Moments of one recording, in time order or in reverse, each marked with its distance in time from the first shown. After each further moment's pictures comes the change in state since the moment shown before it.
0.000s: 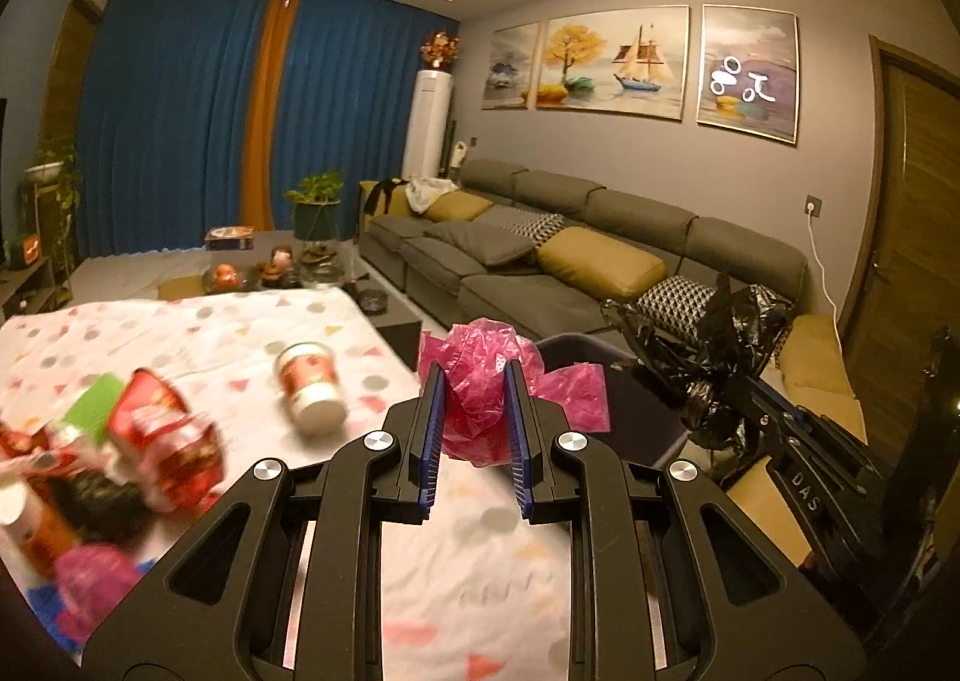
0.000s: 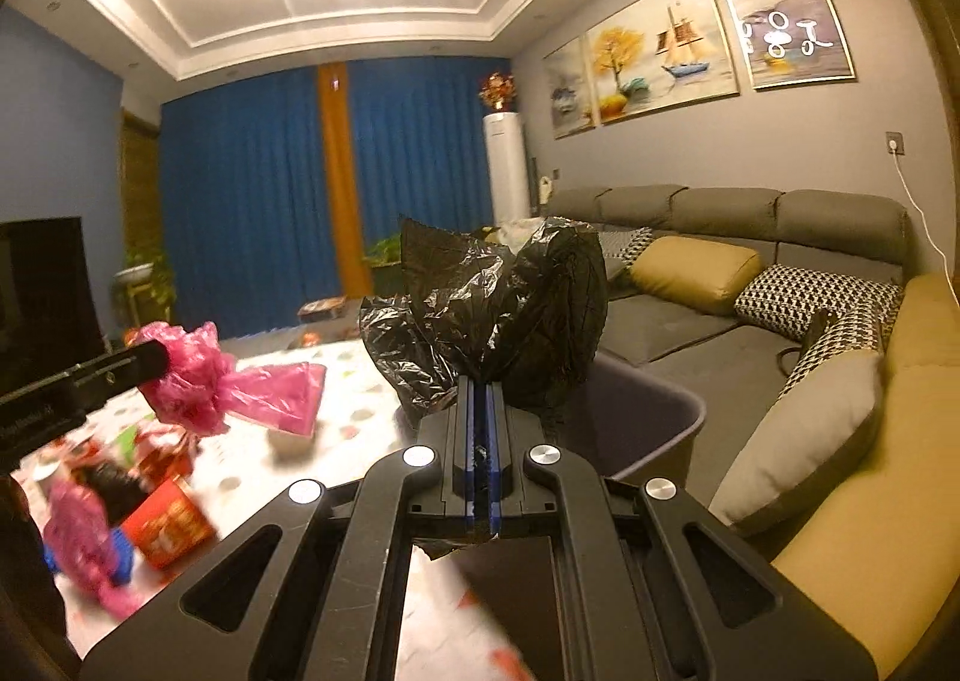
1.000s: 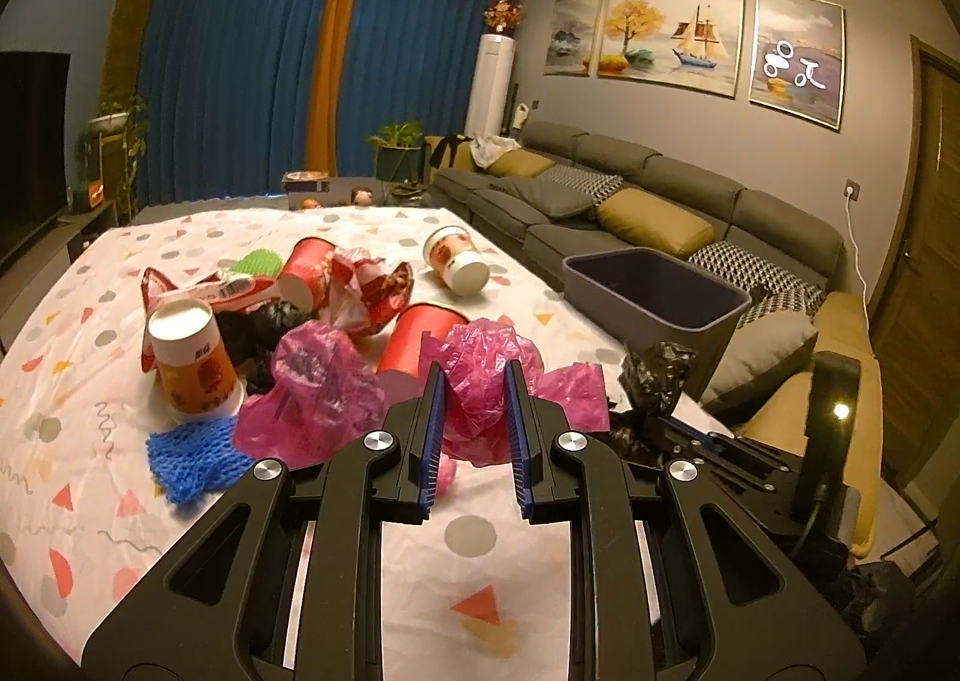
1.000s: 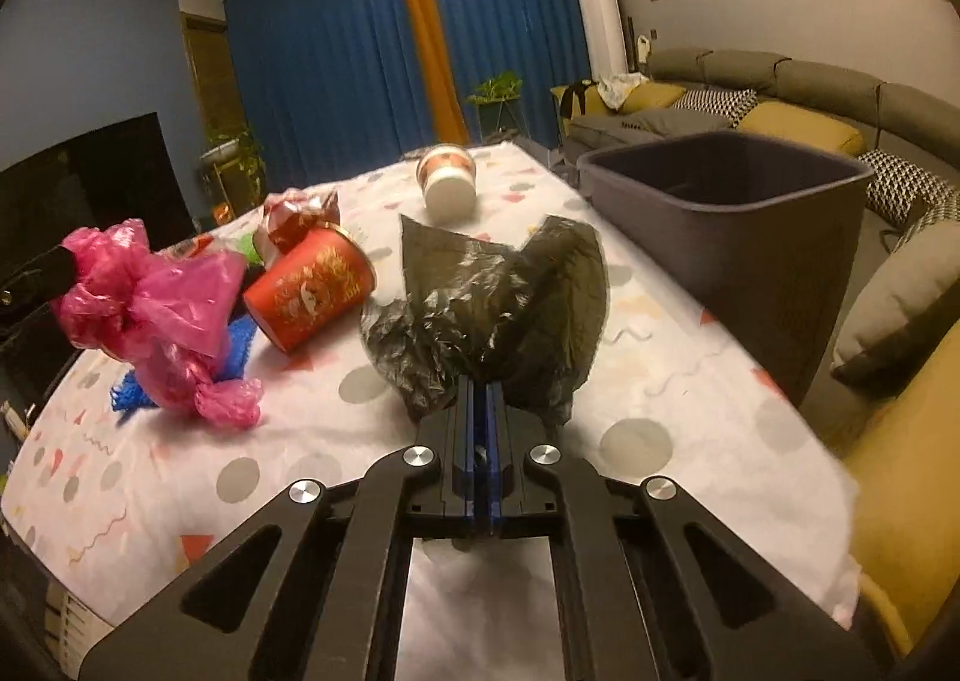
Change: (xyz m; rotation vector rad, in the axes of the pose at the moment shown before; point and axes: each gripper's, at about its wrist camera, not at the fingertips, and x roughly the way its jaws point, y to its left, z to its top) left arm -0.148 0.090 -0.087 -0.060 0.097 0.123; right arm -0.028 0.096 -0.117 -0.021 0.348 0.247
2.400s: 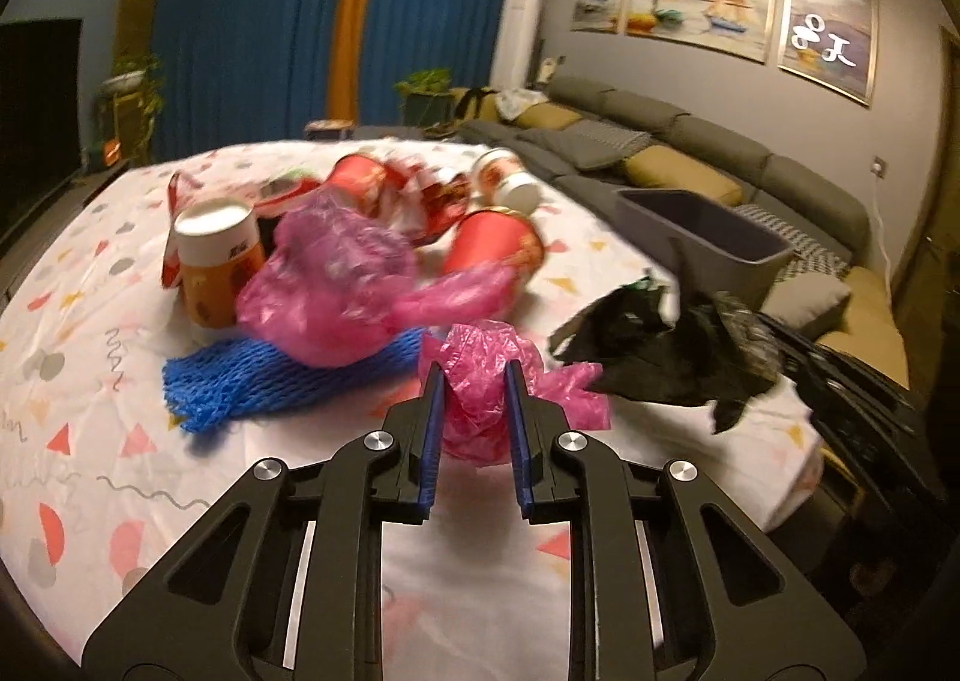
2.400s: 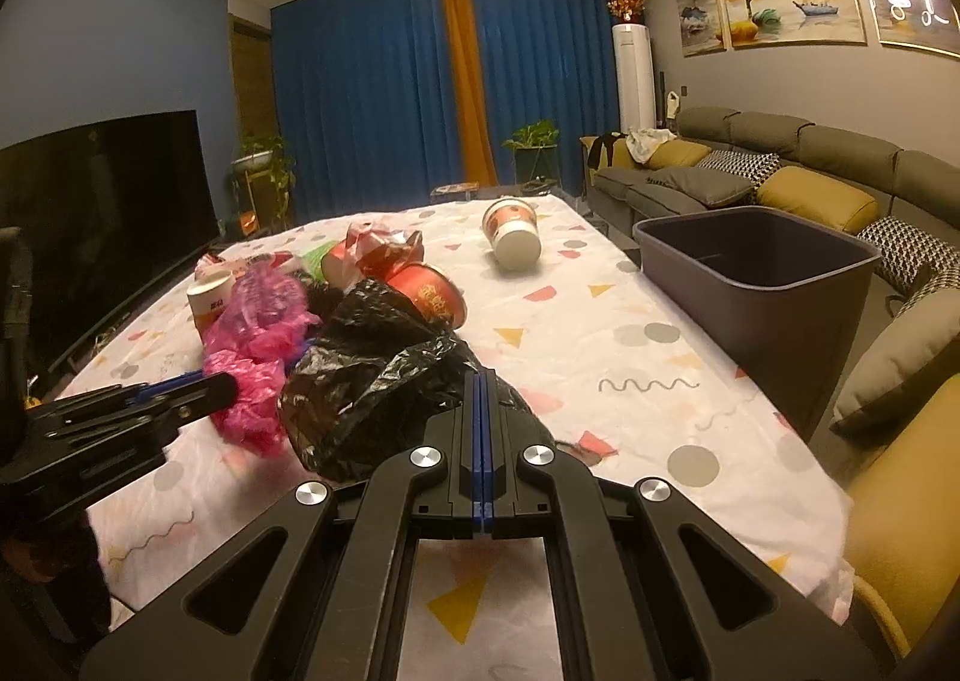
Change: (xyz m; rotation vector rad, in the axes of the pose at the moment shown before) left arm 0.020 0.039 -0.041 -0.018 0.116 0.045; right arm -0.028 0.061 0.003 -0.105 -0.090 0.014
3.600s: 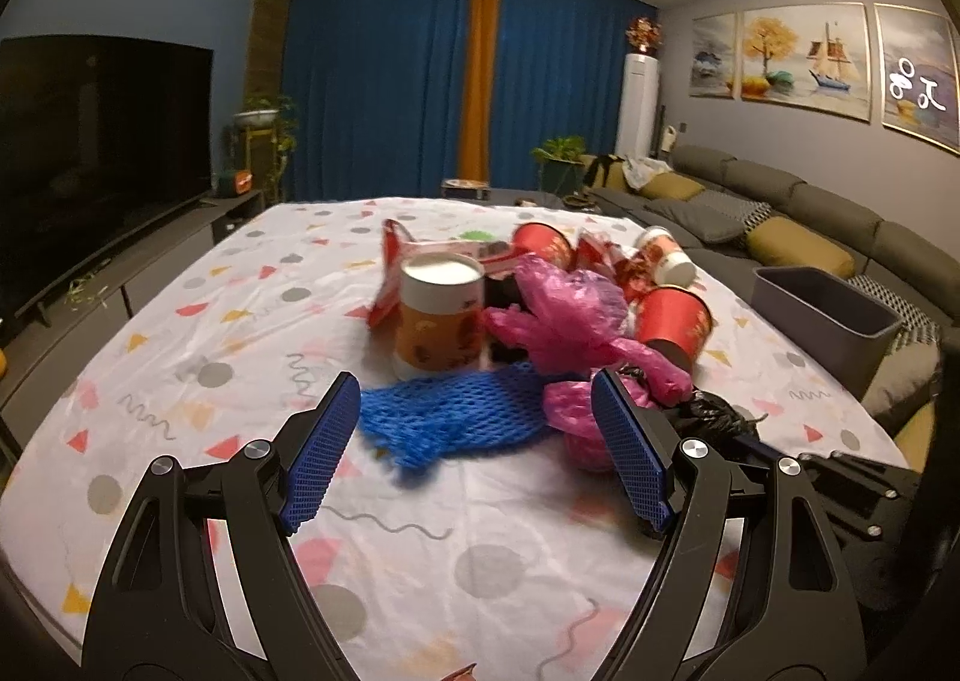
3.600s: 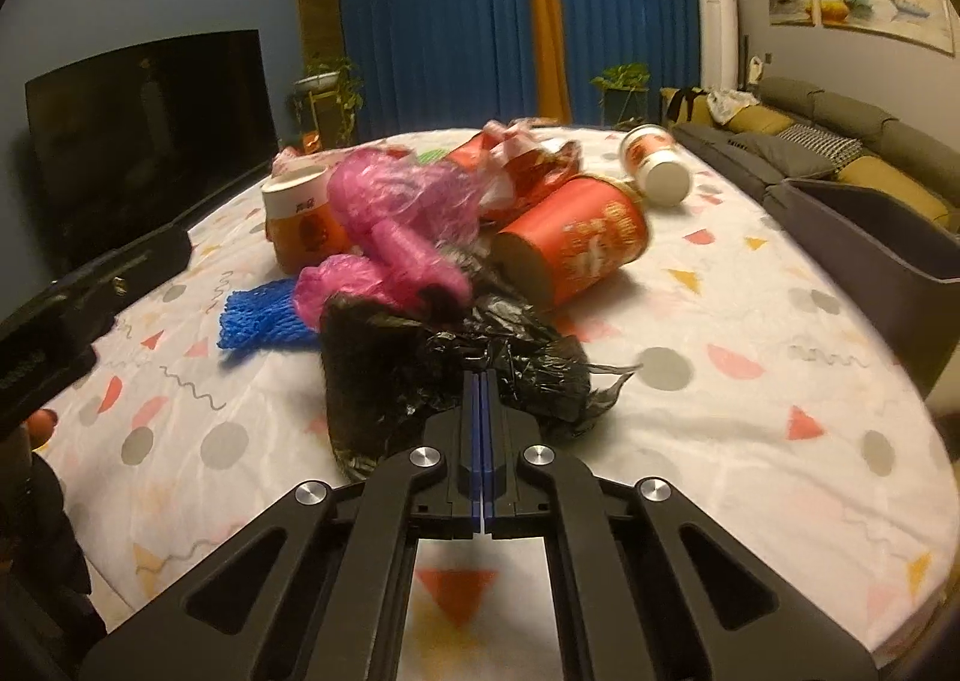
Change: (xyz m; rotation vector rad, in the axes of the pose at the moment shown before) left arm -0.040 0.060 -0.004 -0.088 -0.164 0.316; right arm 0.057 0.078 -0.018 -0.105 0.155 0.119
